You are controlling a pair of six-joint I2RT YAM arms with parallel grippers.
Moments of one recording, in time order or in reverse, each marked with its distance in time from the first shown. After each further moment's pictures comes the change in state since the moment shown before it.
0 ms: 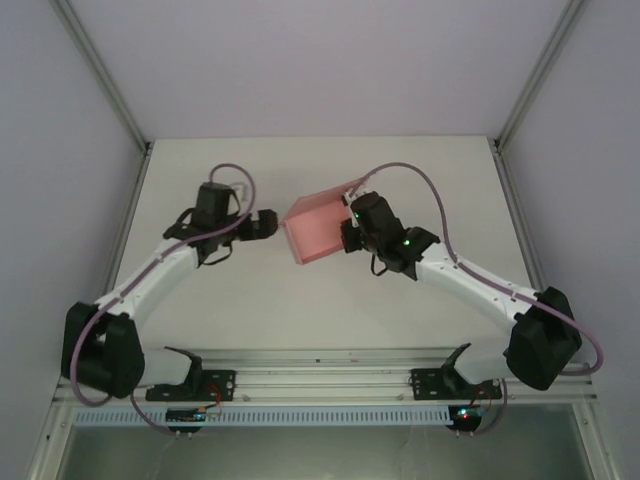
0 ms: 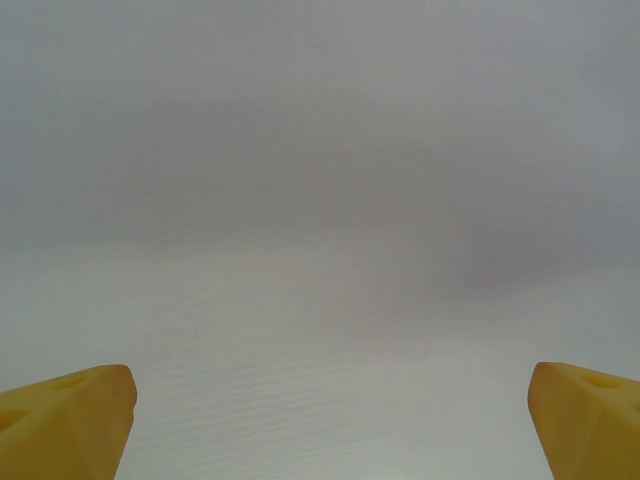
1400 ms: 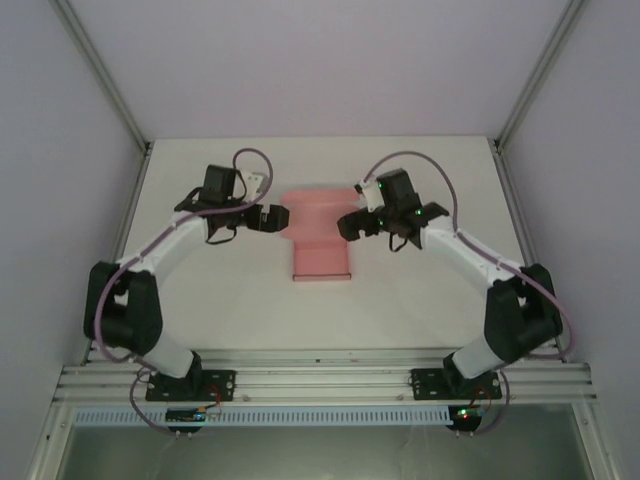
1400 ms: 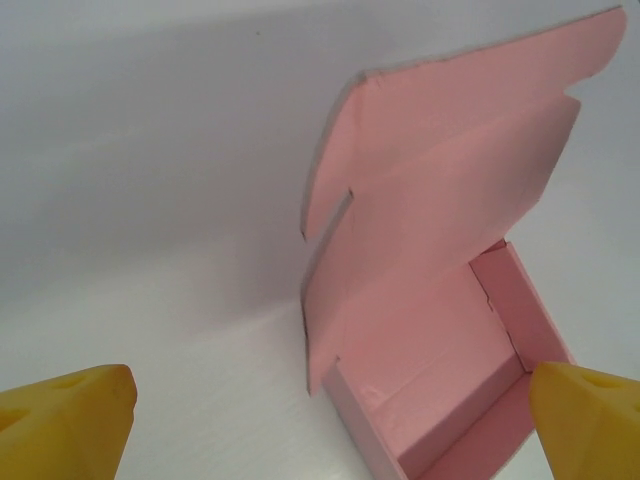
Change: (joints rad) left arm 0.023 0.303 0.239 -0.015 0.348 0.328; right arm -0.278 0.190 0.148 -0.051 -0.468 -0.277
